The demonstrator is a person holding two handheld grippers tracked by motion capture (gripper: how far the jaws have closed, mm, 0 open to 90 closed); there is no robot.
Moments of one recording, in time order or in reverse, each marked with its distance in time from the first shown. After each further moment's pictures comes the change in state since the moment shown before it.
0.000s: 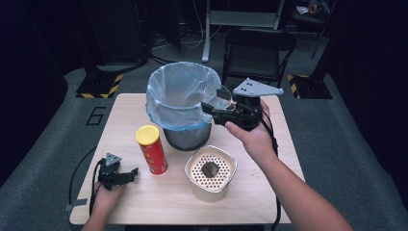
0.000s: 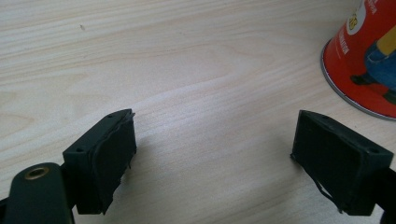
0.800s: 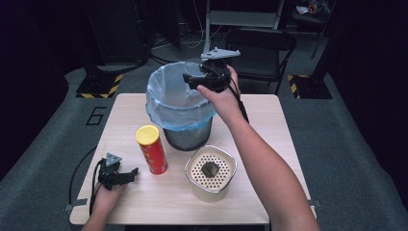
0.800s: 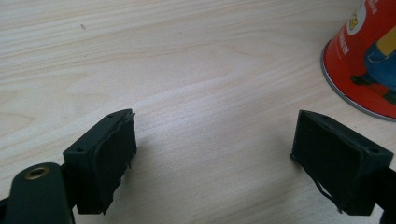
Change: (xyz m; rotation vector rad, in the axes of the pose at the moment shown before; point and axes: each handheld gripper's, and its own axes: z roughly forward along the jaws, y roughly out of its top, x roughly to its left) left arm 0.000 0.000 -0.001 0.013 -0.004 -0.005; right arm -0.040 0.030 0.114 0.132 -0.124 0.035
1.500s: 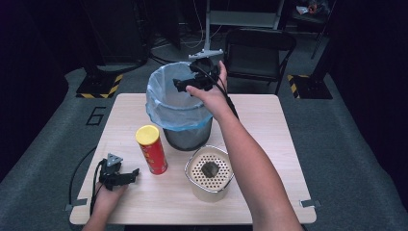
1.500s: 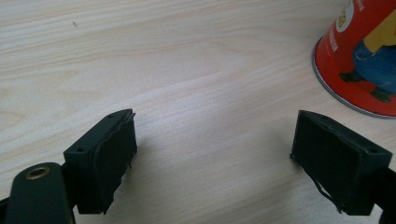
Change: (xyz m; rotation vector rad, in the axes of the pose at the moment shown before) left arm -0.006 0.000 0.000 0.001 -0.002 -0.008; right arm 0.004 -0.003 0.041 0.105 -0.015 0.028
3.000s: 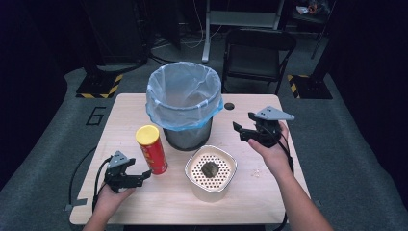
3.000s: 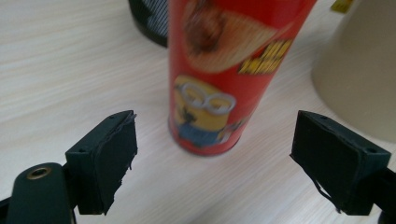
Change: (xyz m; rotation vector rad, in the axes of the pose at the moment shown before) left arm -0.046 0.037 -0.044 -0.120 -0.279 0.121; right arm -0.049 -0.166 -0.138 -0.055 -0.124 0.002
